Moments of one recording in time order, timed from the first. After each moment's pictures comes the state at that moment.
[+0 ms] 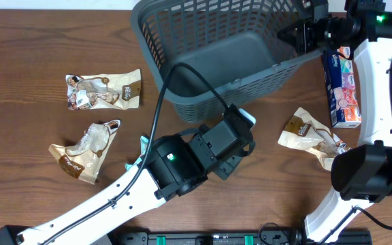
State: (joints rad) left arm -1.03 1.41 1.39 -0.94 -0.12 -0.28; right arm -0.09 1.94 2.03 -1.08 -0.67 -0.28
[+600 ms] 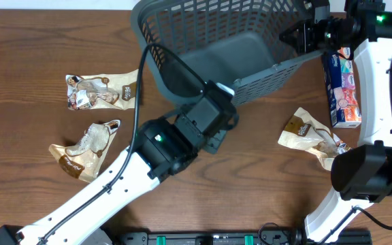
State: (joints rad) left arm -0.88 1.42 1.39 -0.90 -0.21 -0.28; right arm -0.09 1.94 2.03 -1.10 -0.63 -0.24
